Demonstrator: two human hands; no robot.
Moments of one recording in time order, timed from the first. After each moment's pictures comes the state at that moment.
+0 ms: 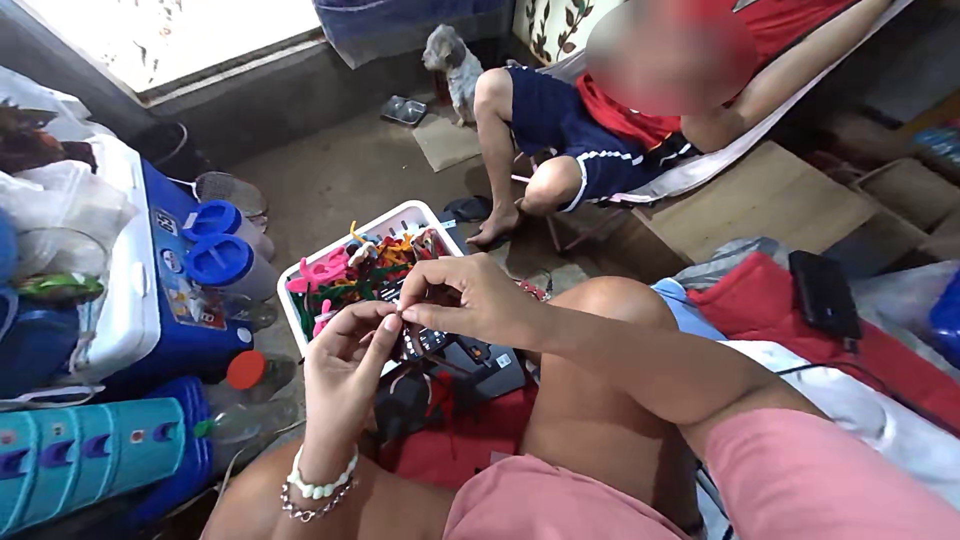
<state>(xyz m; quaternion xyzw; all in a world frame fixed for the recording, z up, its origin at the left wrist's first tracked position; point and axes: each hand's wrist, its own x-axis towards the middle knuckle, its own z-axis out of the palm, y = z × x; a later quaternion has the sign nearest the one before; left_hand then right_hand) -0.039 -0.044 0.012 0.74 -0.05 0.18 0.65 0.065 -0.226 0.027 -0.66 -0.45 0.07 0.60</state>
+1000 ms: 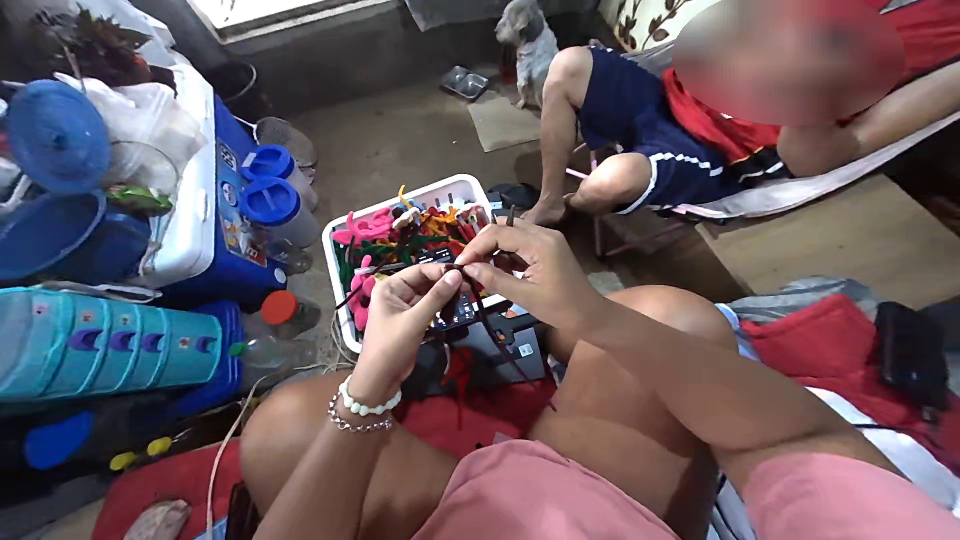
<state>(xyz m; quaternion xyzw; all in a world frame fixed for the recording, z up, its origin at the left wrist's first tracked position) -0.039 -0.050 0.011 0.64 0.05 0.09 0.76 0.065 -0.224 0.017 -0.68 -0.45 0.01 0.58</state>
